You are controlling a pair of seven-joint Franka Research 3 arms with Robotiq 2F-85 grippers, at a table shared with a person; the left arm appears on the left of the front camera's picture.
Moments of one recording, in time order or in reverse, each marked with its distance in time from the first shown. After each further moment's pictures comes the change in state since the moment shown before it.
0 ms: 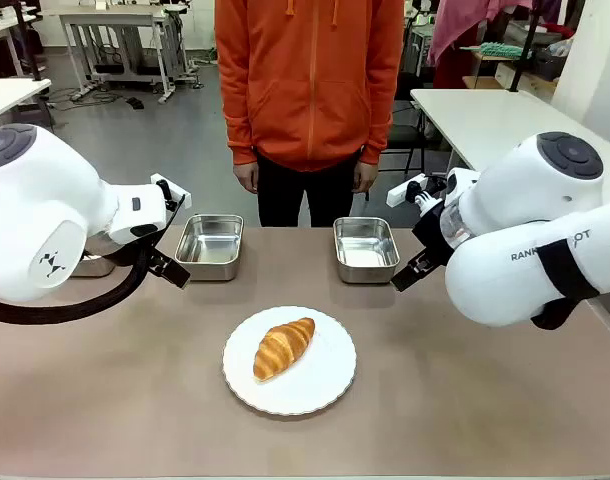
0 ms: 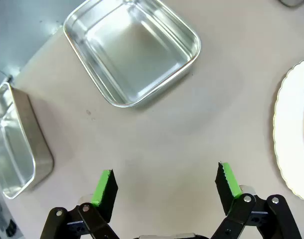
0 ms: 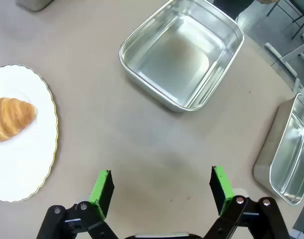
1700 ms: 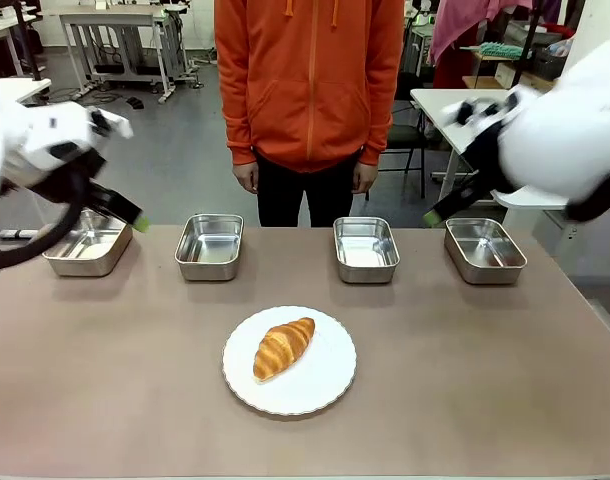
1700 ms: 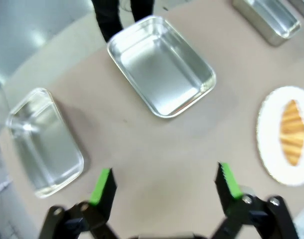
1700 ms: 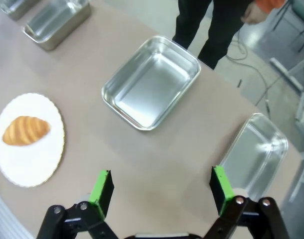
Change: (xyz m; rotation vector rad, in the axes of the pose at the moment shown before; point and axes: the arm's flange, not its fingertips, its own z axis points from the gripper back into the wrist) left arm 0.016 0.101 0.085 -0.152 -0.094 0.060; right arm 0.037 -0.104 0.090 0.110 -0.091 -0.019
